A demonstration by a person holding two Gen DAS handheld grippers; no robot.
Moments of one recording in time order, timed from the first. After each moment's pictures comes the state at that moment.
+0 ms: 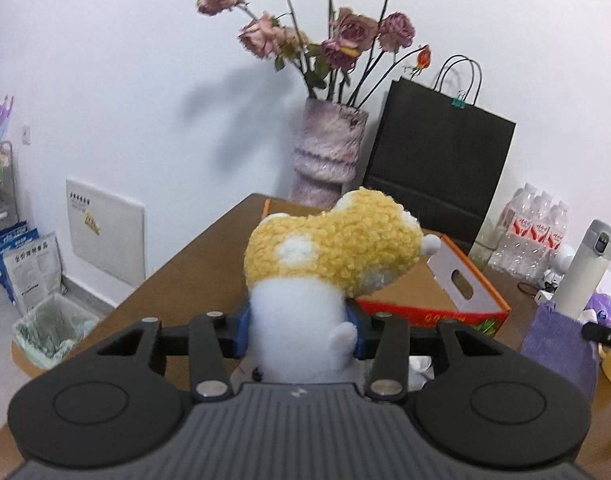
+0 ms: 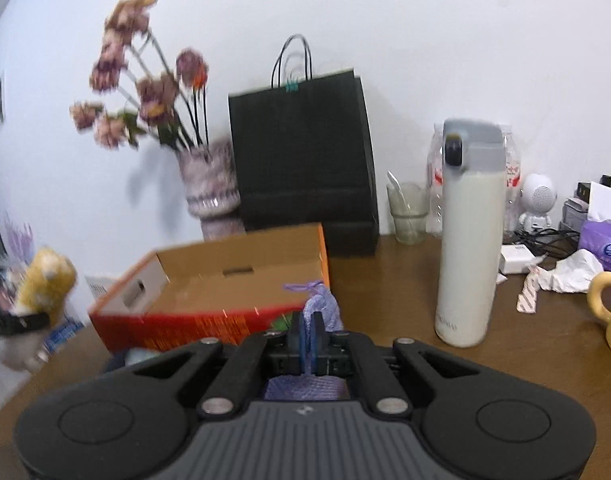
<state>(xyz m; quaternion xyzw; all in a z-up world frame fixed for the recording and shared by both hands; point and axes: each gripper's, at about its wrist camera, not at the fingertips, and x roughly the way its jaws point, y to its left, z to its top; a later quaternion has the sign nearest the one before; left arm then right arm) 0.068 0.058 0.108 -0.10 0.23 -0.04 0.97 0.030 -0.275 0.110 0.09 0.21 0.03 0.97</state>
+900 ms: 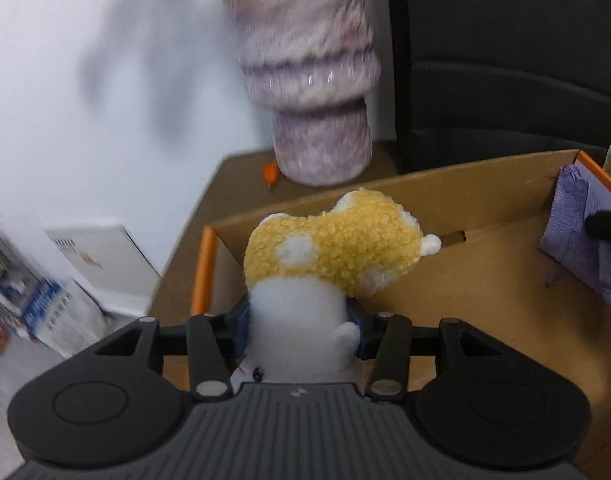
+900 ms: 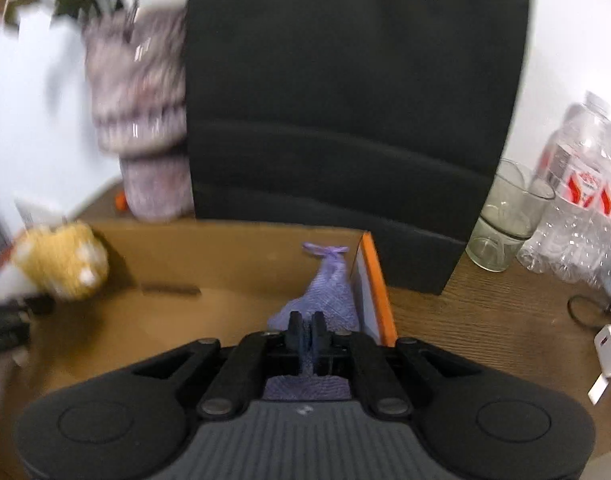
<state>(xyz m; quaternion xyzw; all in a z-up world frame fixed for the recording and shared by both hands) 0.369 -0.005 0.056 0.10 0.40 -0.01 0.91 0.345 -0.203 0.058 -0.02 0.38 -0.01 0.92</state>
